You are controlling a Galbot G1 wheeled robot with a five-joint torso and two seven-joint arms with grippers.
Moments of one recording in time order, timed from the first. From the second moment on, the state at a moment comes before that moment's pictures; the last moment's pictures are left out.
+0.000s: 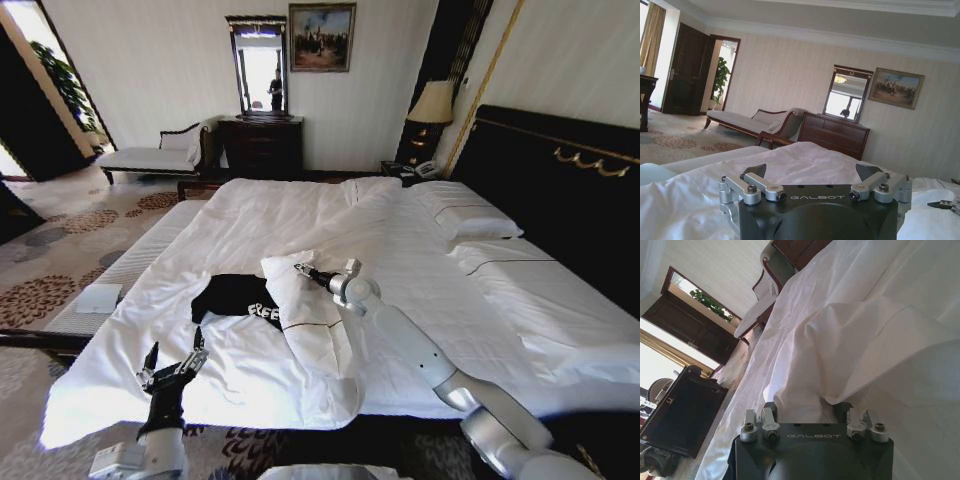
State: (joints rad) left arm 2.00 -1.61 -0.65 -2.43 -0.34 -0.14 -0.12; right arm -0.50 1.21 -0.16 1.45 1.56 -0.38 0.36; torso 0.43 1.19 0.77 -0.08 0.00
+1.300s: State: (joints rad) left arm 1.95 -1.57 -0.63 -2.40 -0.40 -0.14 -0.13; right arm -1.01 1.04 0.33 1.92 1.45 -0.21 0.38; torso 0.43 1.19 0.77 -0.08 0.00
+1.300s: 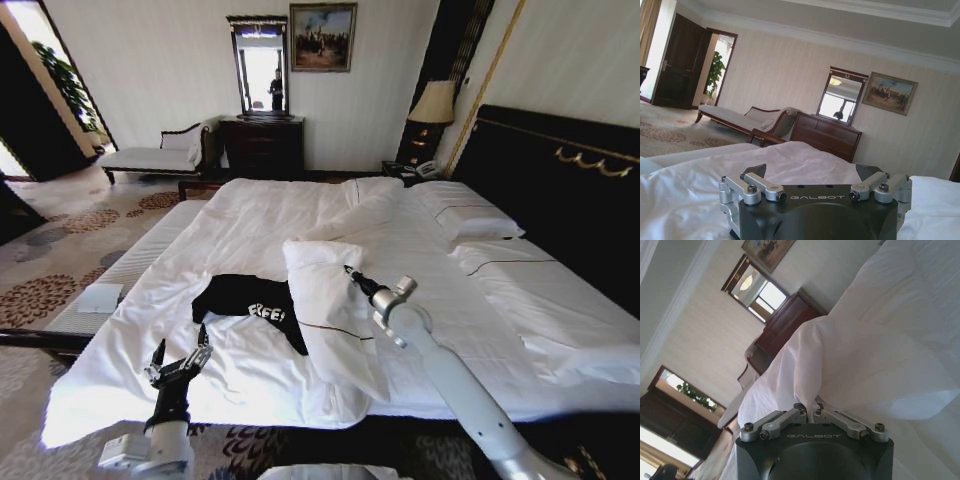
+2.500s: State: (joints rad) left arm 1.79 -1.40 -0.55 -2.31 -0.53 -0.16 -0.11; right arm -1.75 1.46 0.94 2.31 1.11 -0.01 0.40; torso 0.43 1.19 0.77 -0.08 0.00
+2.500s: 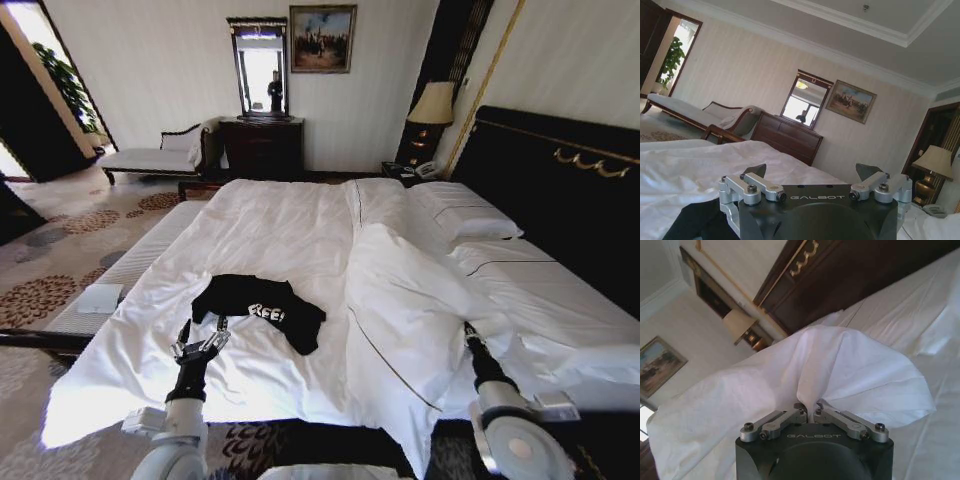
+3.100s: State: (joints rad) left arm 1.74 -1.35 -0.57 -2.25 -0.62 -0.18 -0.12; right arm -1.84 1.61 1.01 2.43 0.91 0.05 0.64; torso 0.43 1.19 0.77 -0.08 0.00
